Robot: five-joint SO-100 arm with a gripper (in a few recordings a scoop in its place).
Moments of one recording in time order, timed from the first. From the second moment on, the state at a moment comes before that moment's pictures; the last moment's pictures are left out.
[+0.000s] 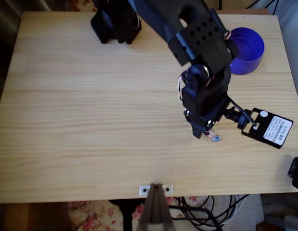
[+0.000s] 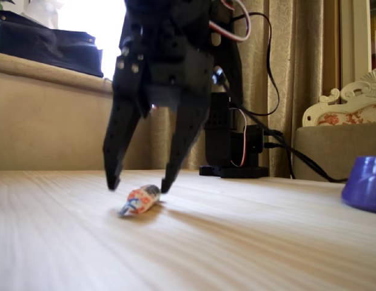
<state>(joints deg) -35.8 69.7 83.1 50.4 -10.4</state>
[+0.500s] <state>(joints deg) -36.1 65.8 79.4 51.8 -8.1</state>
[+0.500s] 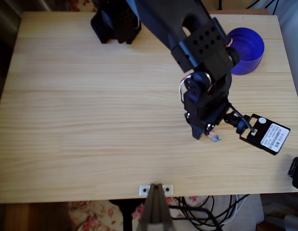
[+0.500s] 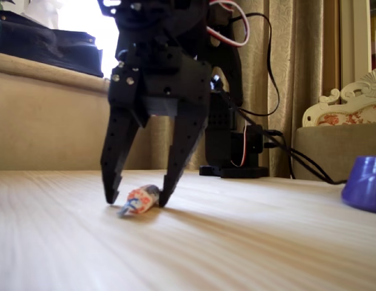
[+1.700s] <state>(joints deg) -53.9 72.2 48.1 77.0 -2.7</state>
